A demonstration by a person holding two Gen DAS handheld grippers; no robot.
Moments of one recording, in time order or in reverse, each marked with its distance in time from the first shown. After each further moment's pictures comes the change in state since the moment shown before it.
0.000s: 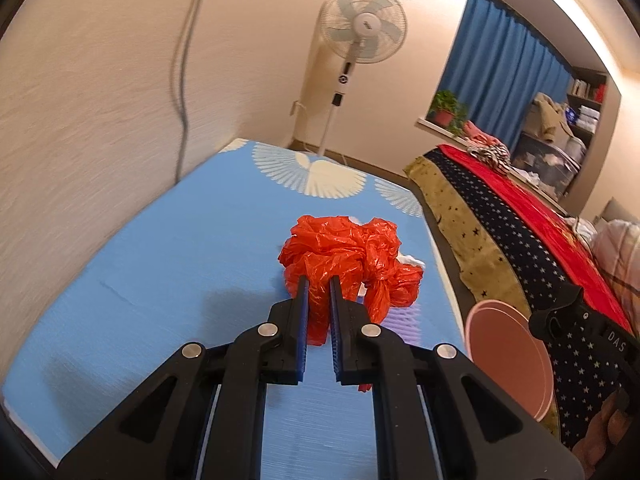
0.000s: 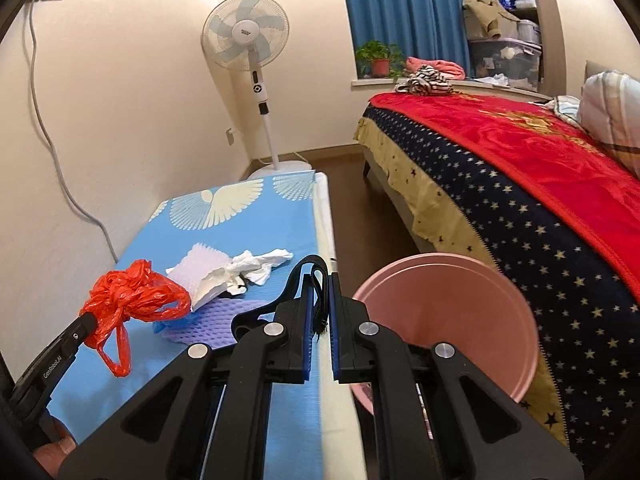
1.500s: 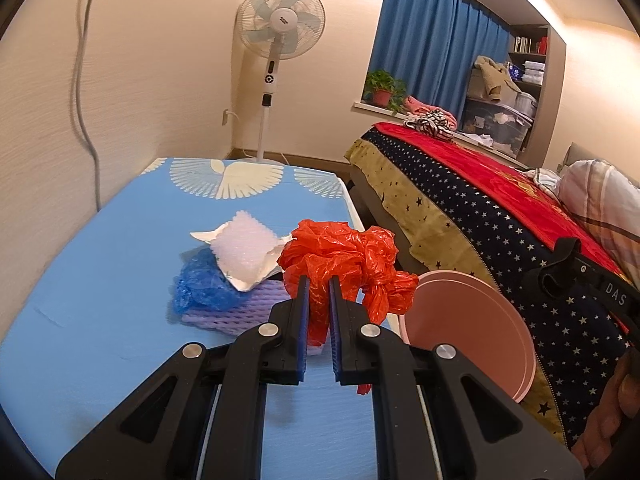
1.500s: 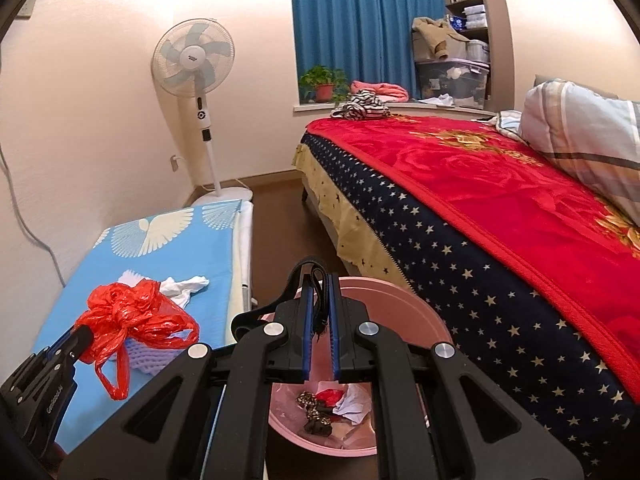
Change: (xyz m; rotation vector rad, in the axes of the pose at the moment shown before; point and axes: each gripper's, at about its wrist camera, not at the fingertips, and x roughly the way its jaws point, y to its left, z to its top) left arm 0.013 -0.089 -0.020 0.188 -0.001 -0.126; right arm -0.018 -0.058 0.005 0.033 -0.095 -0.200
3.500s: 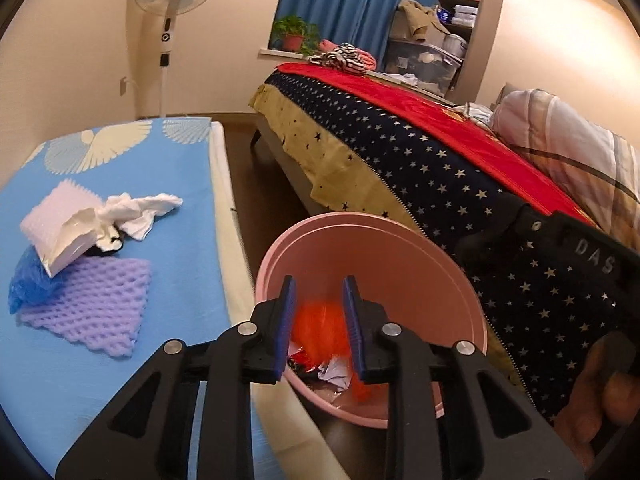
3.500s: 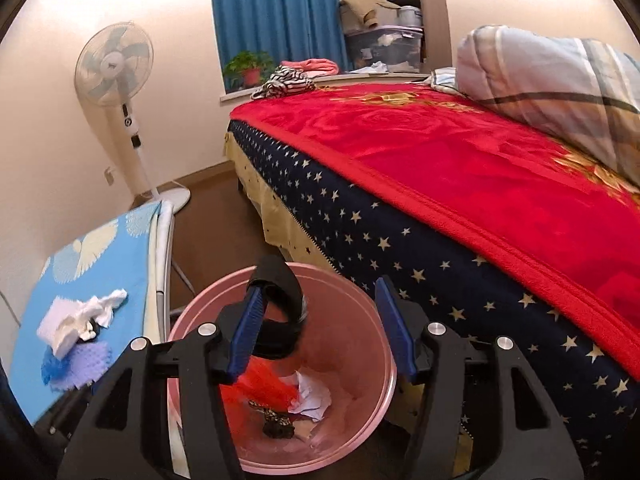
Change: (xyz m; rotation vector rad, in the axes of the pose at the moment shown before) left arm 0.077 -0.102 -0.029 0.130 0.192 -0.264; right arm 0.038 -0.070 -0.010 0.168 0.070 -0.169
